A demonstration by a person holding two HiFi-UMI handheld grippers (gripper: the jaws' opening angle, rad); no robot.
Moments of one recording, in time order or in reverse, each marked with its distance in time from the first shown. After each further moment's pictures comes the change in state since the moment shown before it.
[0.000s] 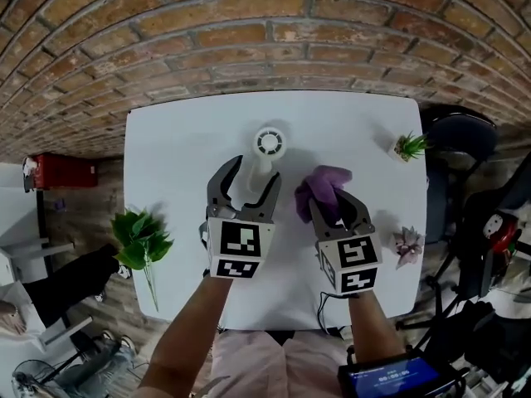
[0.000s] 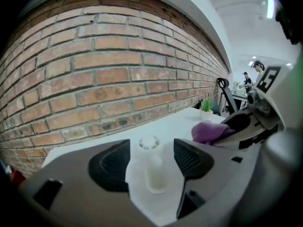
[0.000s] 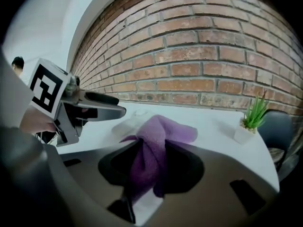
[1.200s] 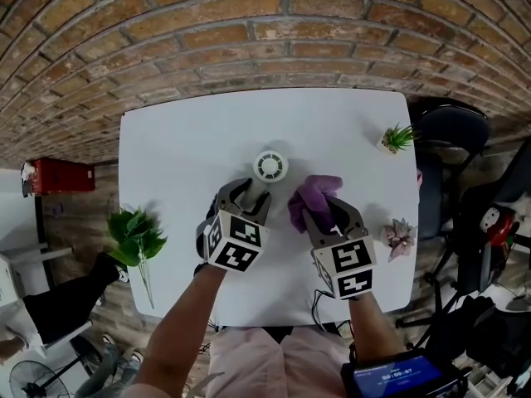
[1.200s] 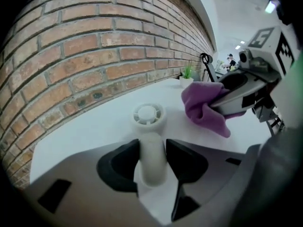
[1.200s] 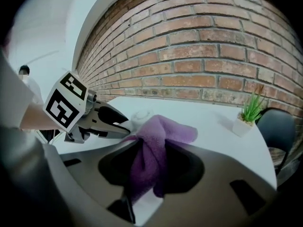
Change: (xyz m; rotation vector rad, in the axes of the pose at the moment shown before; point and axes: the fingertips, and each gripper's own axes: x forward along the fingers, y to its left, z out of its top) left arm 0.007 -0.047 -0.078 0.141 0.293 -0.190; right arm -0.022 0.008 -0.025 -0.030 0.049 0.063
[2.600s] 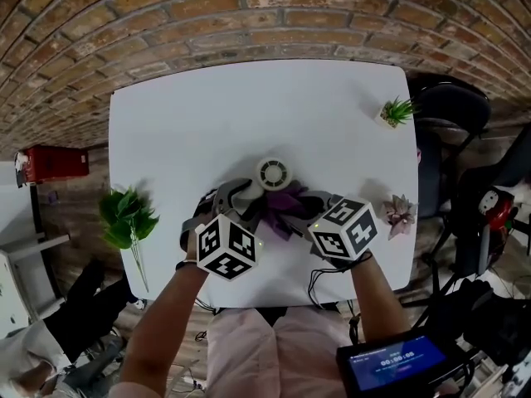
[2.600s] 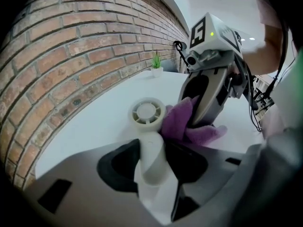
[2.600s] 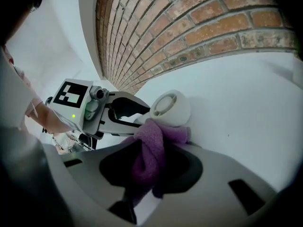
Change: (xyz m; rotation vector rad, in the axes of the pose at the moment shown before) left arm -0.027 -0.048 -0.030 0.263 0.076 -0.128; right arm 0.016 0.073 -0.048 0.134 0.230 0.548
